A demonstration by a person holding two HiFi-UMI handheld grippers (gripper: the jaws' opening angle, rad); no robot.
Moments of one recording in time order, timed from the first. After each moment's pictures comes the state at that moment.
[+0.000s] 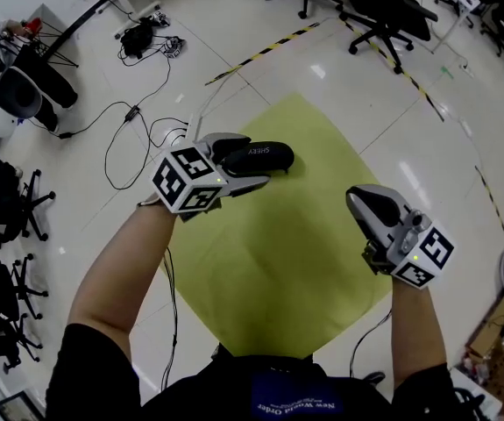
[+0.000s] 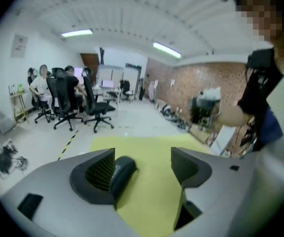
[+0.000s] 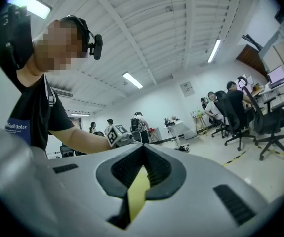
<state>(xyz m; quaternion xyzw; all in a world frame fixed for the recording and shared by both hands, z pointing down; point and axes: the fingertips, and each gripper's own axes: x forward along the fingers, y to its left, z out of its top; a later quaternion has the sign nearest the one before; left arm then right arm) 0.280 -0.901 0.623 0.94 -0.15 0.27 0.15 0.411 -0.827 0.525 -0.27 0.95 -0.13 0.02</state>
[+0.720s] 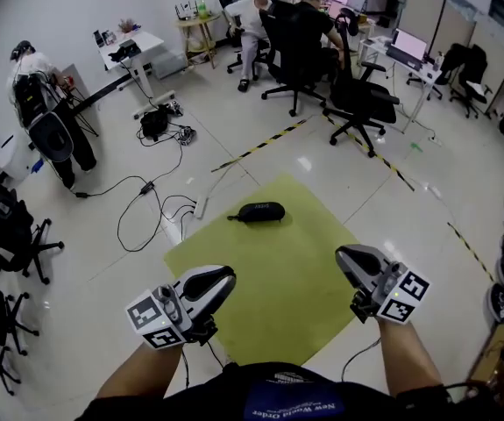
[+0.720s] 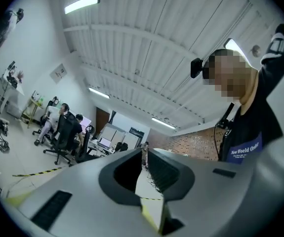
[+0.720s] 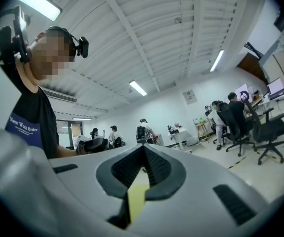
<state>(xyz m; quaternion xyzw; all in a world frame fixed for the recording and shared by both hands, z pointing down) 0.198 -0.645 0.371 0.95 -0.23 -0.15 0.16 0.398 -0.687 0.386 -0.28 0.95 -0.12 0.05</state>
